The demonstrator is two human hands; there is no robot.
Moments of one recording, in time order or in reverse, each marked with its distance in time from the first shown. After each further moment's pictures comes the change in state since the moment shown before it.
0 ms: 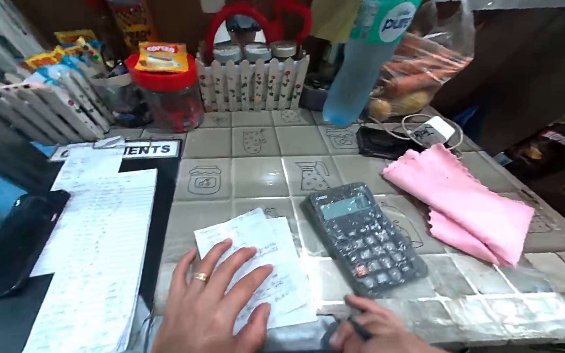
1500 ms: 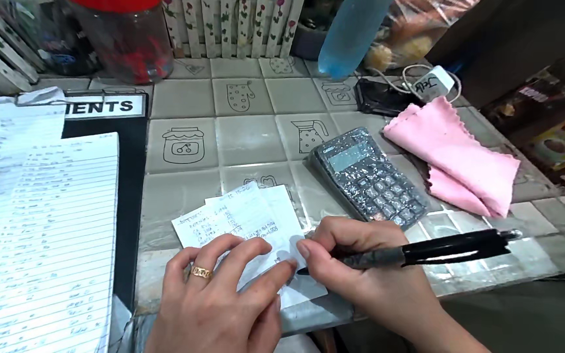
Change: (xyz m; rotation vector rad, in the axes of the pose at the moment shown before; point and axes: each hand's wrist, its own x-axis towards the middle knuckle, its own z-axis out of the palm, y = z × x) left_hand 0.001 0.005 -0.008 -0.078 -0.119 0.063; right_hand 0.081 0.011 0.020 -0.171 0.101 0.130
